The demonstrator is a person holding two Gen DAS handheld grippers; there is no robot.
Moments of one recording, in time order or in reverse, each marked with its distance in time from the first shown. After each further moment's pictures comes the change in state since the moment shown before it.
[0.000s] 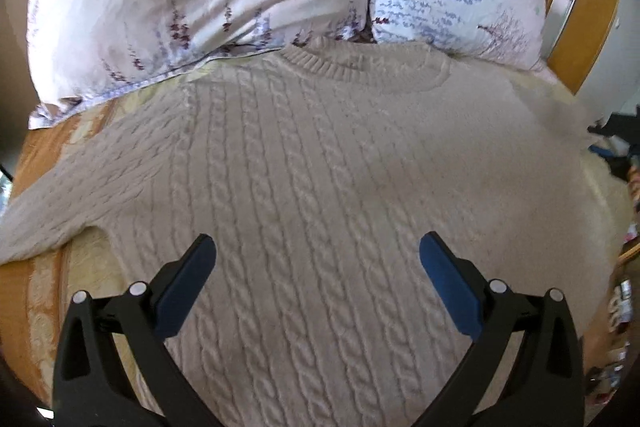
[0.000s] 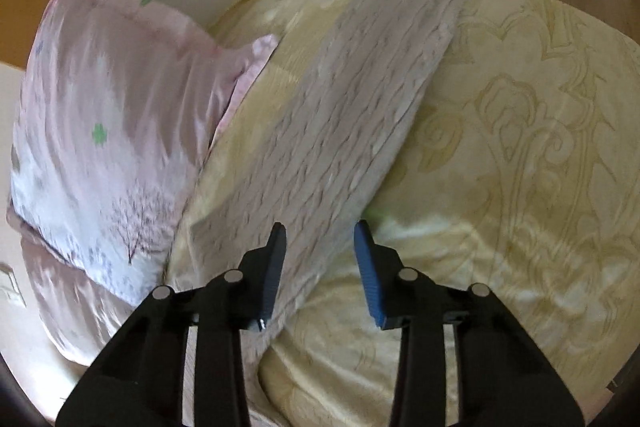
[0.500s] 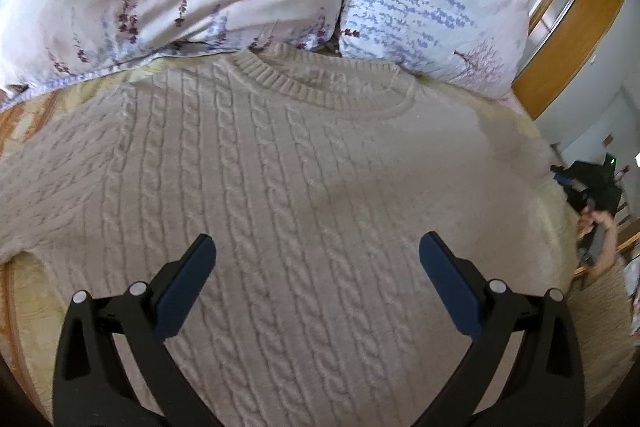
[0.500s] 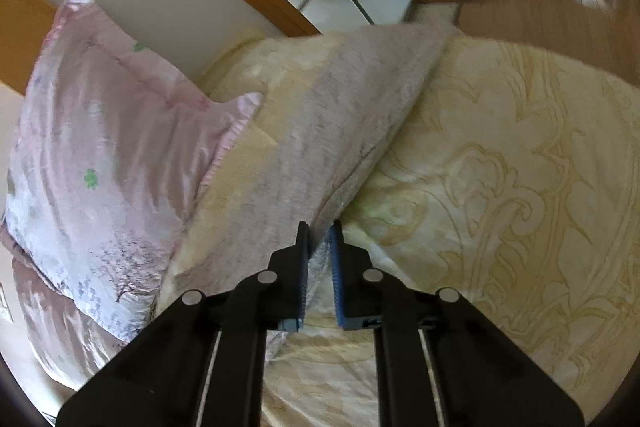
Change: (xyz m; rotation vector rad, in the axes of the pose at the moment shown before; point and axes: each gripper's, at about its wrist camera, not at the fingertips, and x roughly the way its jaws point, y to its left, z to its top) left arm 0.018 -0.003 0.030 -0.088 0.023 -0.211; right arm -0.017 -0.016 0.021 -0.033 -0.178 0.003
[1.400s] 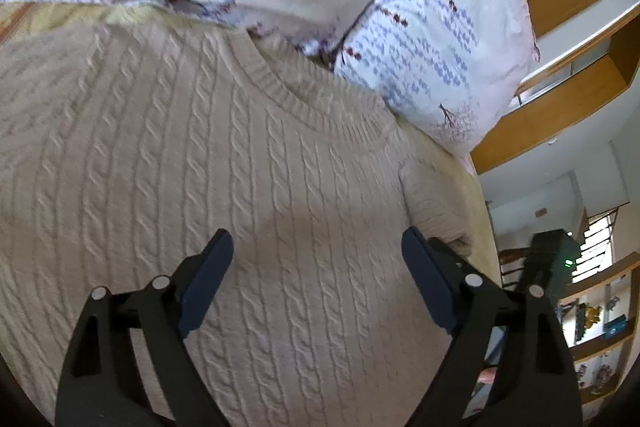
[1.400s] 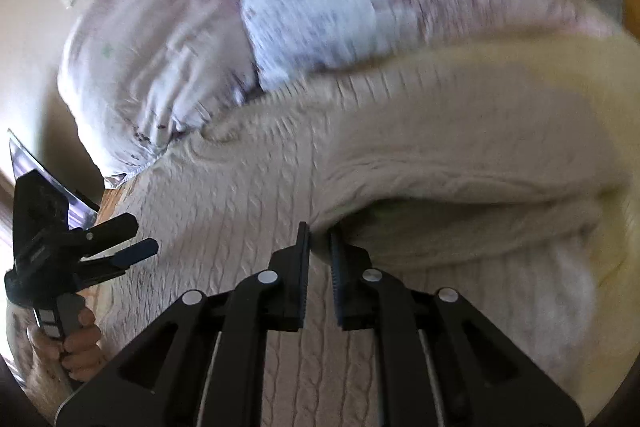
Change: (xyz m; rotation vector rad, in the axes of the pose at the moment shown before) left arm 0.023 0.035 0.015 -0.278 0.021 -0.279; right arm 0.016 0.179 -0.235 -0.717 0.347 0.254
